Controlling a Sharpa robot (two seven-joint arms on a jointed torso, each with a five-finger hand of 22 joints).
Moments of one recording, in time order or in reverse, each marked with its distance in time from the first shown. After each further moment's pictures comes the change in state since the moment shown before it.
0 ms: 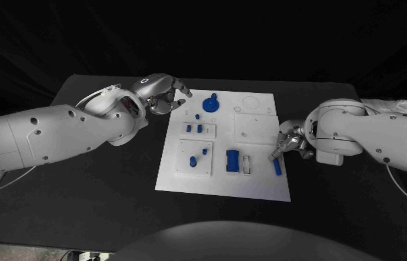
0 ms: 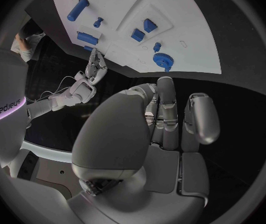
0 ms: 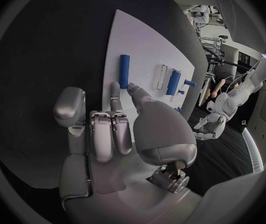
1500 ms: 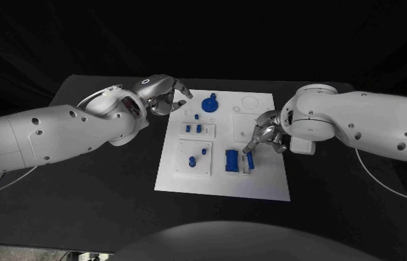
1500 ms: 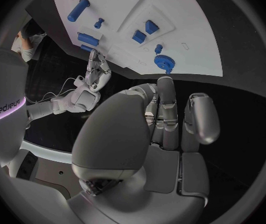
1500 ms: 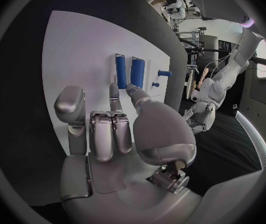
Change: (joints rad) left arm 0.000 0.013 0.000 -0.007 0.000 0.019 -0.004; left_hand 0.000 0.000 0.004 -0.004 0.000 0.000 0.000 0.000 0.000 0.000 0.000 0.000 0.000 0.000 0.000 0.000 -0.002 0.000 0.000 0.000 0.000 0.000; right arm 0.050 0.152 -0.008 -0.074 0.269 -0.005 -0.002; right_hand -0.014 0.010 0.013 0.002 -0.004 0.001 -0.002 -0.012 -0.131 -0.006 -0.006 0.000 0.001 0.000 0.000 -0.005 0.000 0.000 -0.011 -0.004 -0.044 0.000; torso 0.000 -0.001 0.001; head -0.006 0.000
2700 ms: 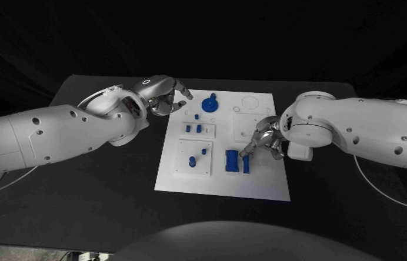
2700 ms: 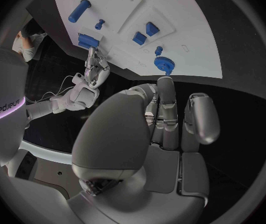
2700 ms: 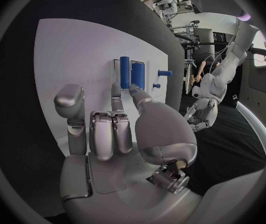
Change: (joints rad) left arm 0.000 0.002 0.000 0.000 0.000 0.014 -0.009; left_hand 0.000 0.000 0.003 0.003 0.000 0.000 0.000 0.000 -0.001 0.000 0.000 0.000 0.000 0.000 0.000 0.000 -0.002 0.000 -0.004 0.004 0.000 0.000; right arm -0.033 -0.003 0.001 -0.002 0.052 -0.037 0.000; right_hand -0.052 -0.013 0.014 0.007 -0.130 -0.012 0.005 -0.005 0.006 0.004 0.003 0.000 0.000 0.000 0.000 -0.018 0.000 0.000 -0.004 0.004 -0.057 0.000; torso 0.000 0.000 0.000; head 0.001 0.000
